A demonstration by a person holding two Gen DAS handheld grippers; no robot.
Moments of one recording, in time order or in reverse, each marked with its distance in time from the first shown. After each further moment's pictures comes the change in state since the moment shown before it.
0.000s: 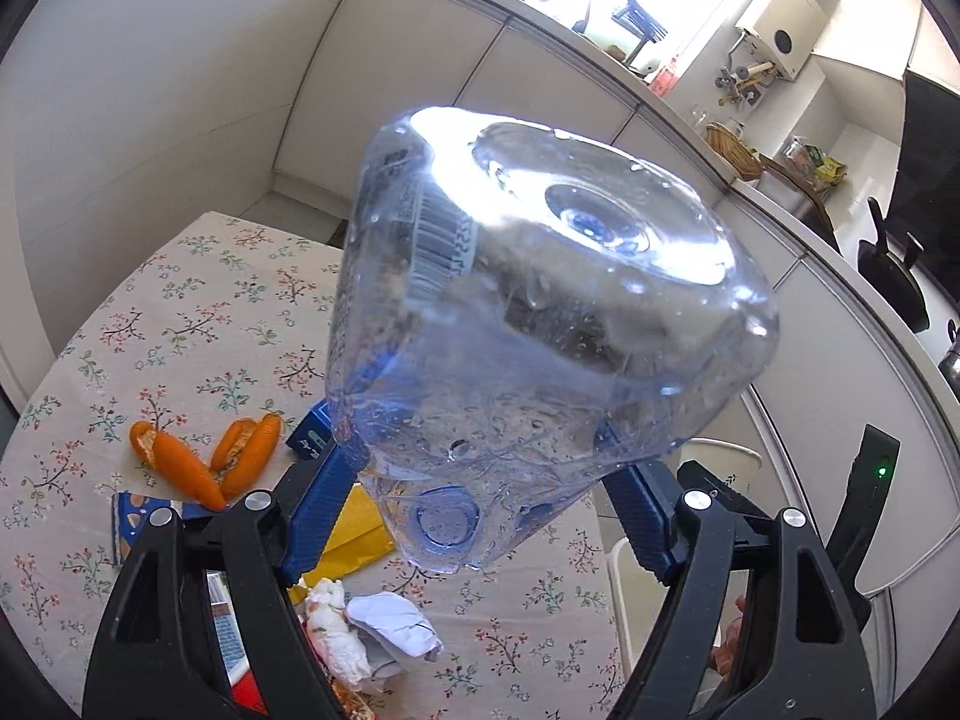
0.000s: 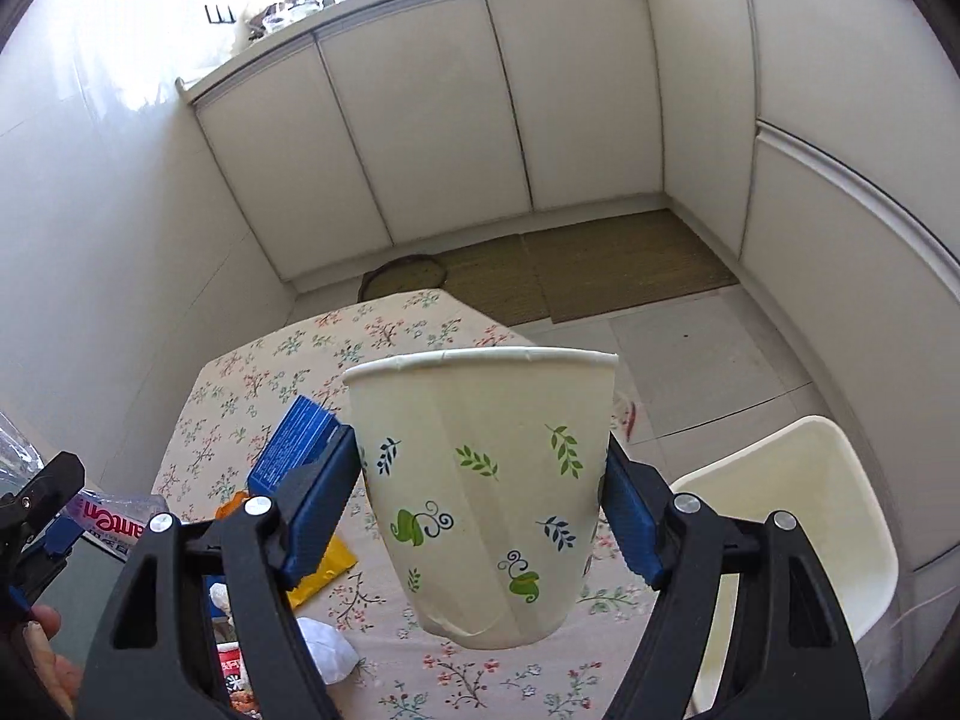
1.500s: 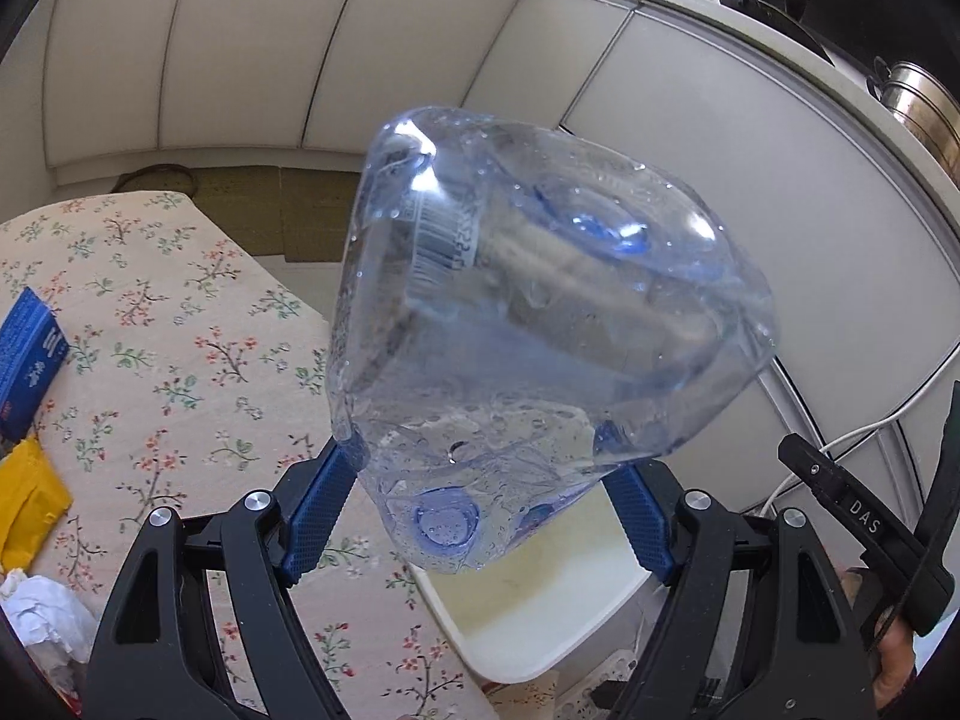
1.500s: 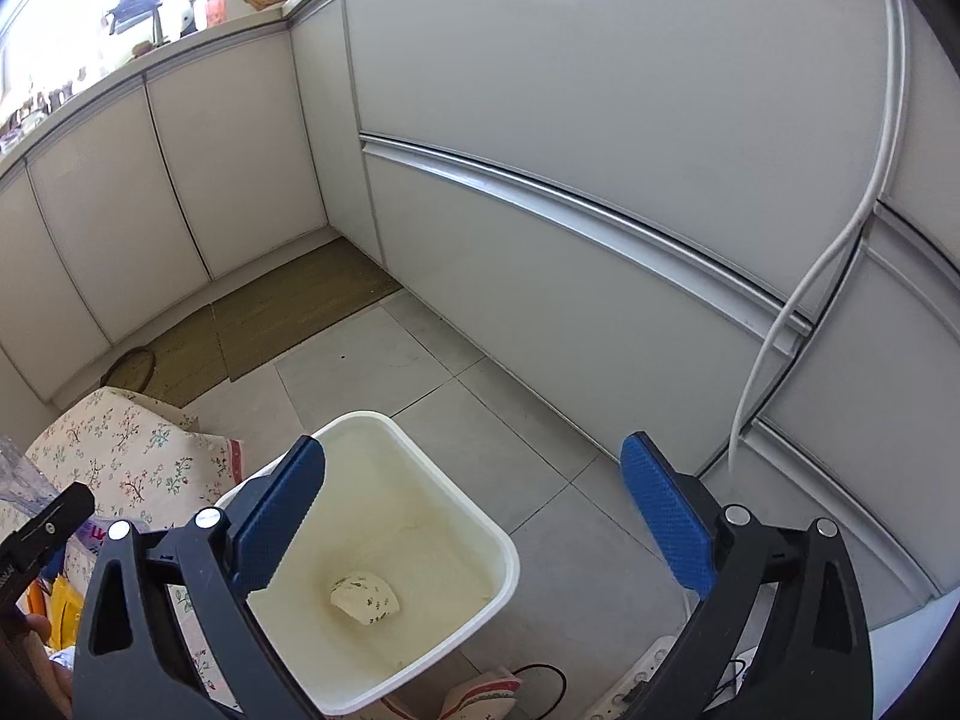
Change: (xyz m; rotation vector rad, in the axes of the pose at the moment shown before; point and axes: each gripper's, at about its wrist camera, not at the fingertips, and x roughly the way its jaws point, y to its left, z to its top) left arm 0.143 -0.192 -0.114 0.332 0.329 -0.236; right arm -0.119 -0.245 -0.035 0.311 -0.072 -0.564
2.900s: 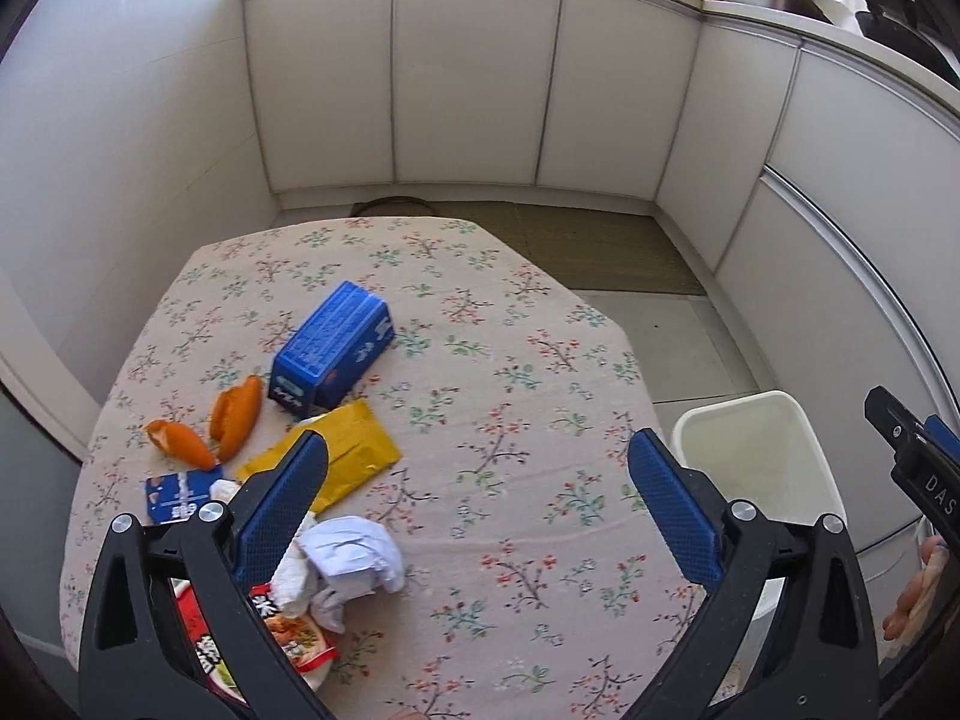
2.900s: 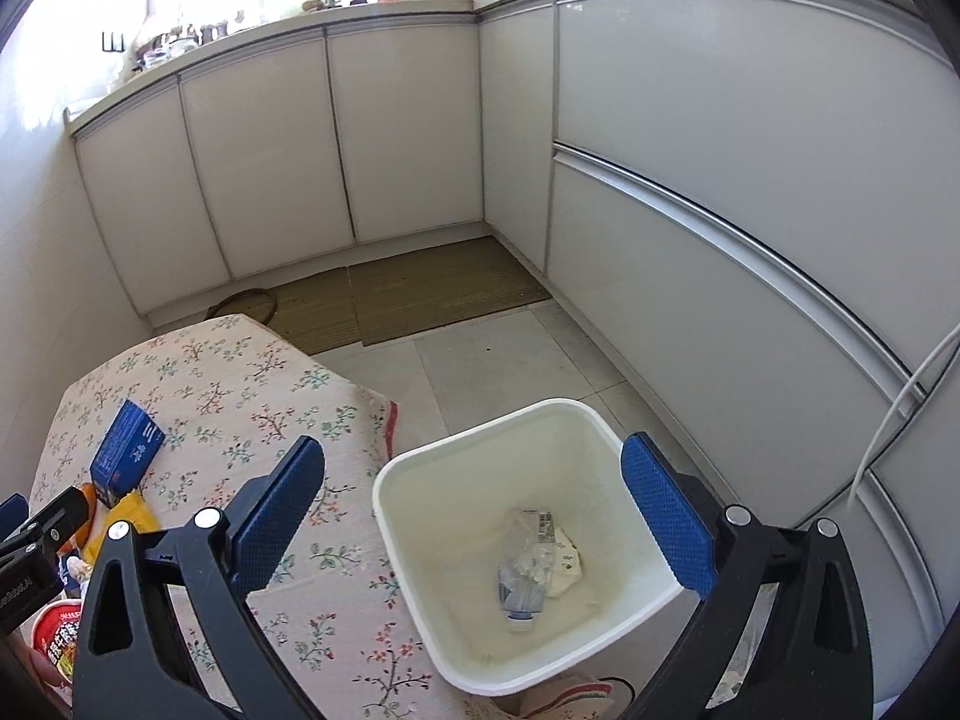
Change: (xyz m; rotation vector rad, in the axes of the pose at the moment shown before) left arm -0.116 0.077 -0.022 -0.053 -0.099 0.565; right arm -0.037 0.131 -0.044 -0.254 -0.051 0.248
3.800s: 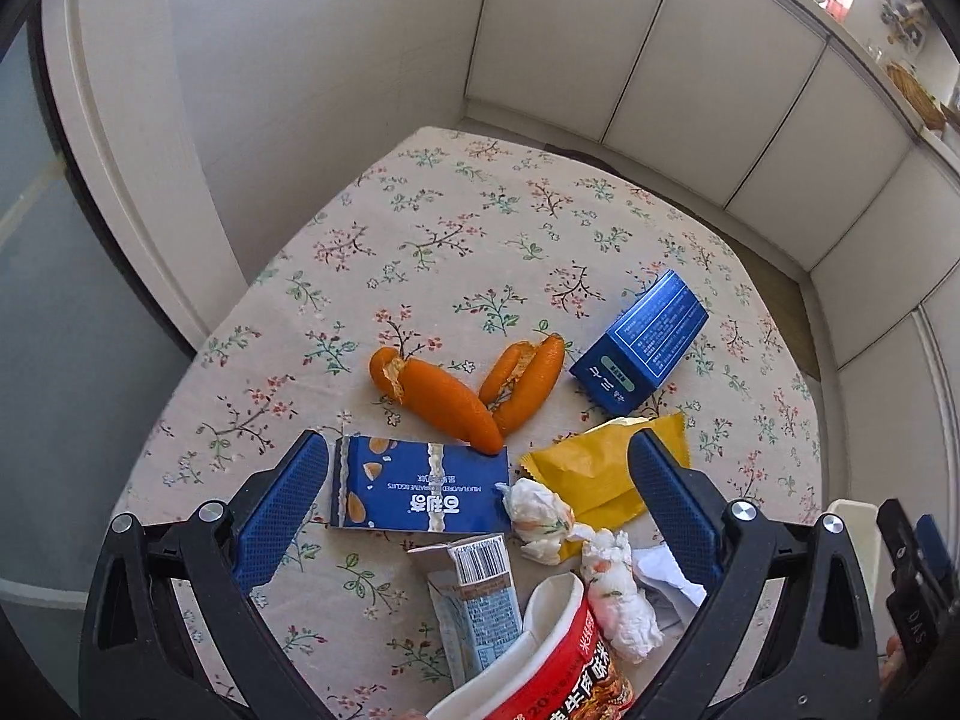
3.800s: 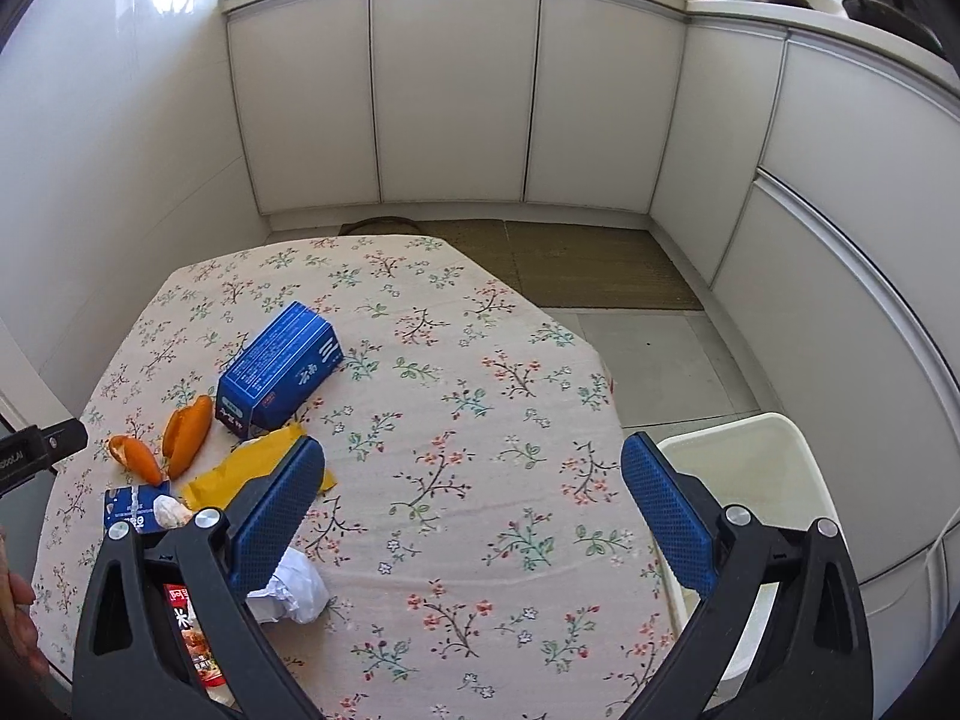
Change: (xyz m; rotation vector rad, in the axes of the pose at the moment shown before) left arm 0.025 0.224 -0.011 -0.419 0.156 0.117; right arm 0.008 0.189 -0.036 -0.254 0.073 0.190
